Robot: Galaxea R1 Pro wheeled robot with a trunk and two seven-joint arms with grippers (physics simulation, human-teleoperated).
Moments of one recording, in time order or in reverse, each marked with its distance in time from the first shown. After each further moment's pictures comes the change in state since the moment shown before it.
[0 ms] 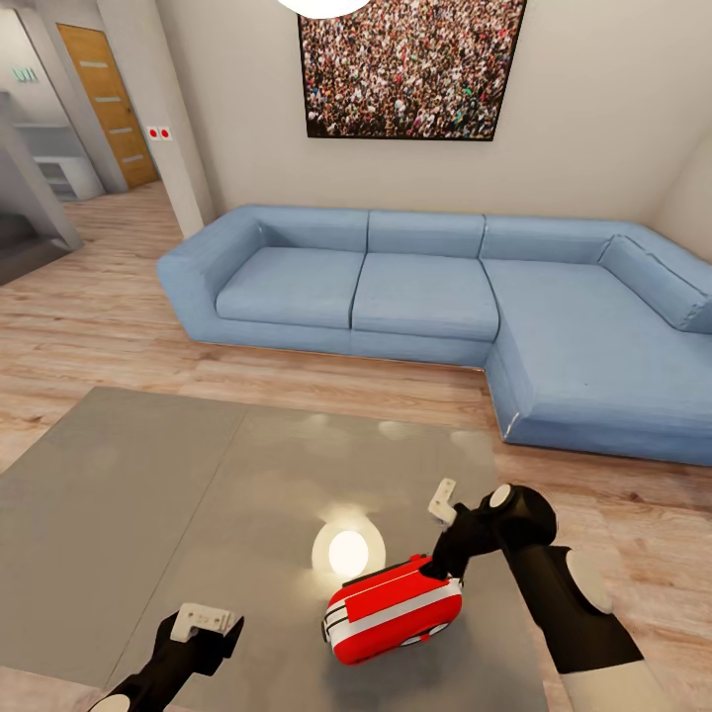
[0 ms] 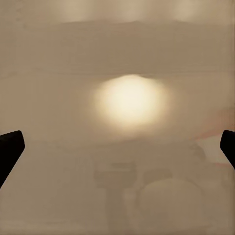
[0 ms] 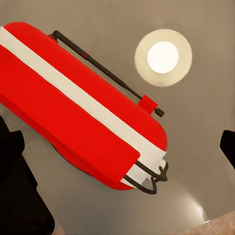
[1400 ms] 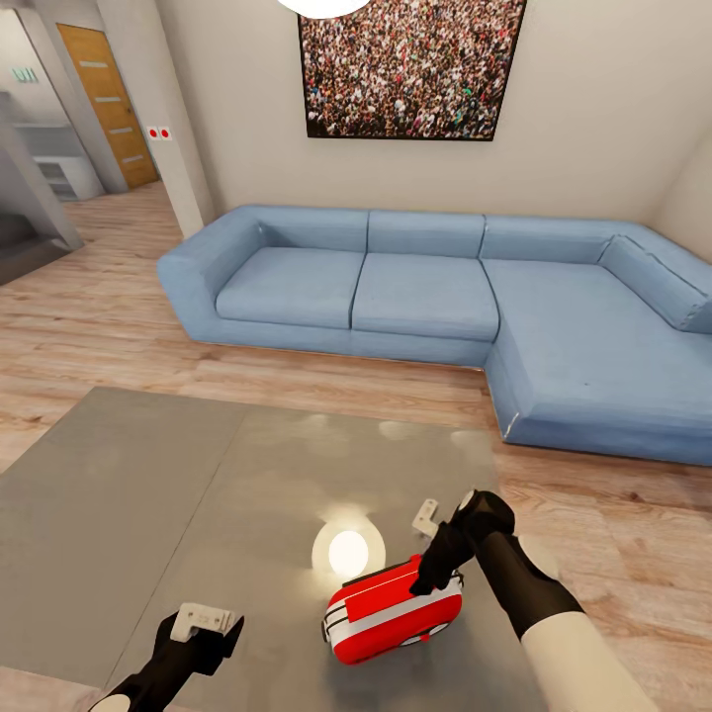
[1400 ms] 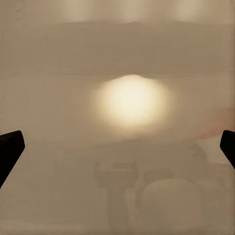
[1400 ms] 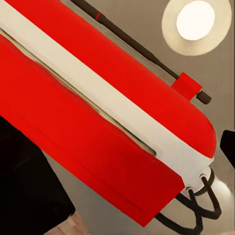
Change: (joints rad) left arm 0.000 0.000 0.000 0.000 0.000 0.000 0.002; right arm -0.112 0.064 0.000 0.407 -0.004 -0.047 -0.116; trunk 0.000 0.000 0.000
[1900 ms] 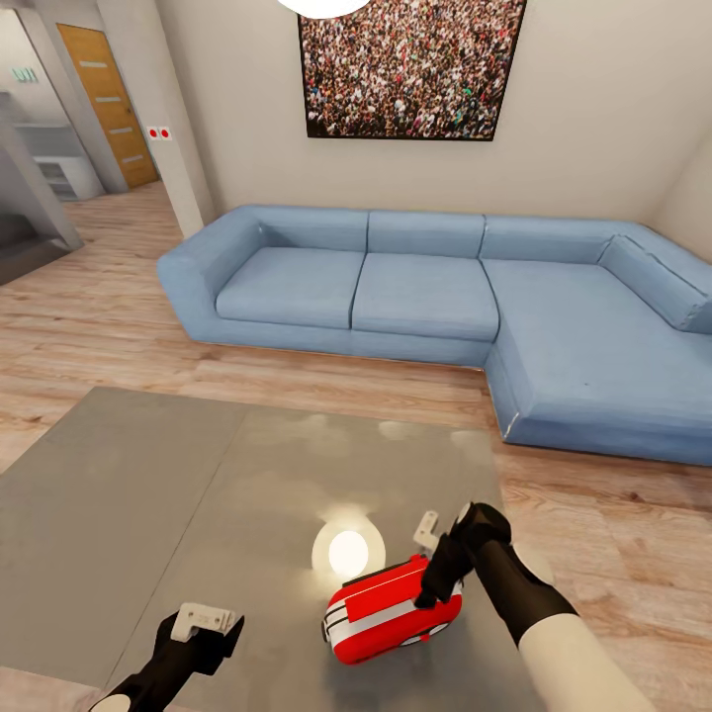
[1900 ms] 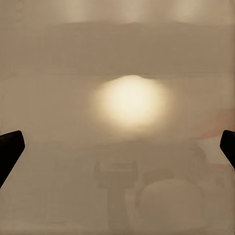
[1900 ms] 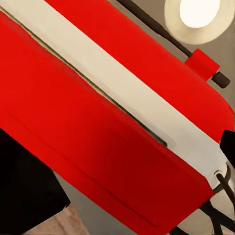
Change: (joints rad) left arm 0.000 -0.001 0.000 -0.001 0.000 0.000 0.000; right arm 0.000 0.003 -0.001 0.105 0.003 -0.054 -0.073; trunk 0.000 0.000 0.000
